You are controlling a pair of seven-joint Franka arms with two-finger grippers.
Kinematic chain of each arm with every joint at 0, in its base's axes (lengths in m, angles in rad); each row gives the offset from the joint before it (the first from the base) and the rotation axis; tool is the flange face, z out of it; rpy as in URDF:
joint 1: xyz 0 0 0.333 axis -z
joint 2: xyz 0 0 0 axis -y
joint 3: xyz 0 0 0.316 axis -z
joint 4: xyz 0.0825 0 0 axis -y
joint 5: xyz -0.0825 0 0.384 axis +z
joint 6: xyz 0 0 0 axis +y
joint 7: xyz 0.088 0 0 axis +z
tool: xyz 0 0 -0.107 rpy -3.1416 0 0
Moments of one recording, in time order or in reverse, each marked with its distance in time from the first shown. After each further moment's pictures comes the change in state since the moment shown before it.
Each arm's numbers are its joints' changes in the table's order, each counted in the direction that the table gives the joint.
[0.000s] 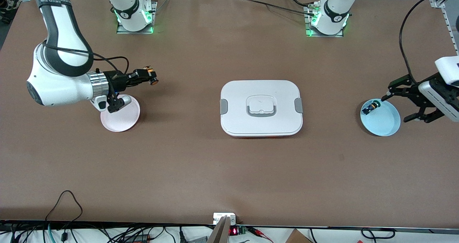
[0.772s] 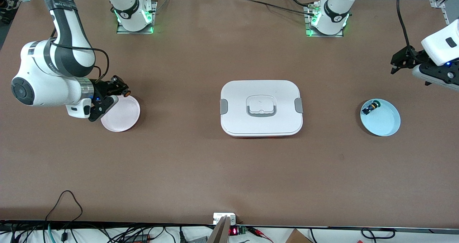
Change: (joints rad) left arm 0.242 0.051 -0.069 0.182 0.381 0.337 0.530; right arm 0.036 -0.013 0.003 0.014 -0.378 -0.148 0.306
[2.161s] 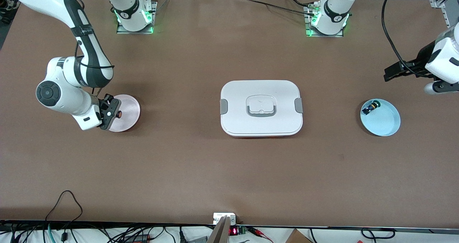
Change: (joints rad) left arm 0.038 -0.011 -0.072 -0.039 -0.059 0.019 0.511; right arm 0.033 -0.109 0.000 -0.138 -0.226 -0.528 0.551
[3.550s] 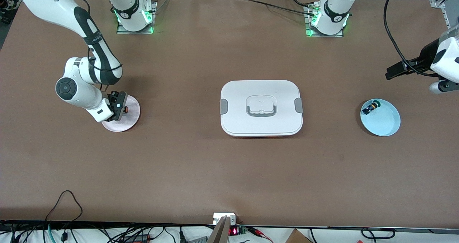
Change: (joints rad) left arm 0.000 0.003 -0.005 0.001 -0.011 0.021 0.040; right arm 0.026 -0.030 0.000 -0.197 0.000 -0.219 0.122
